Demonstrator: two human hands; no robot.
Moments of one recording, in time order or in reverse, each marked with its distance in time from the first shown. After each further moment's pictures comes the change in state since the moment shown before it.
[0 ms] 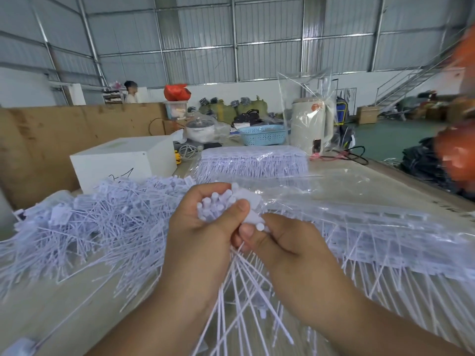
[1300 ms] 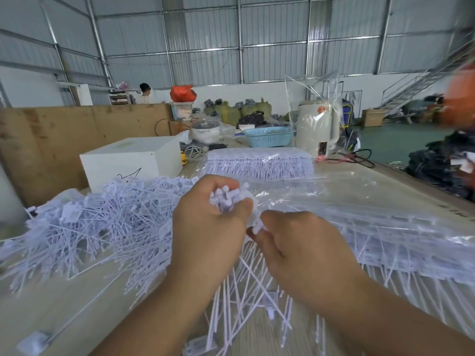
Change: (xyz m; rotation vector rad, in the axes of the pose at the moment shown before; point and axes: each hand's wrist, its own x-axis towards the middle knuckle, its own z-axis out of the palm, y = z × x) left_hand 0.017 0.000 -0.006 0.484 0.083 0.180; right_hand 0.019 -0.011 -0.003 -0.864 -0.028 -0.119
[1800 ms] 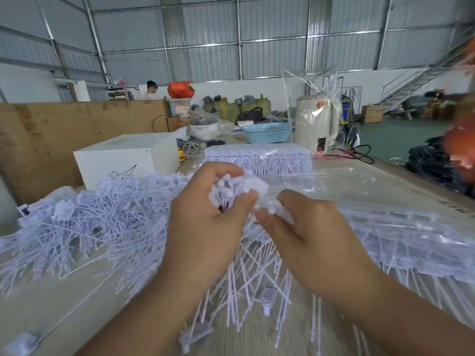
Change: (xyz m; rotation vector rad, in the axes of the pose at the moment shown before) left_hand -0.004 0.002 0.002 0.022 -0.087 0.175; right_hand -0.002 0.017 -0.004 0.323 0.192 0.045
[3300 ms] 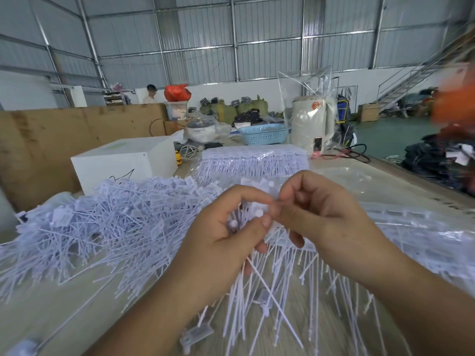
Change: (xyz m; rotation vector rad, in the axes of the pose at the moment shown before) left_hand -0.009 -0.003 -0.004 -0.257 -0.429 -0.052; right_hand 0.006 0.015 -0.021 0.816 -0.138 0.110
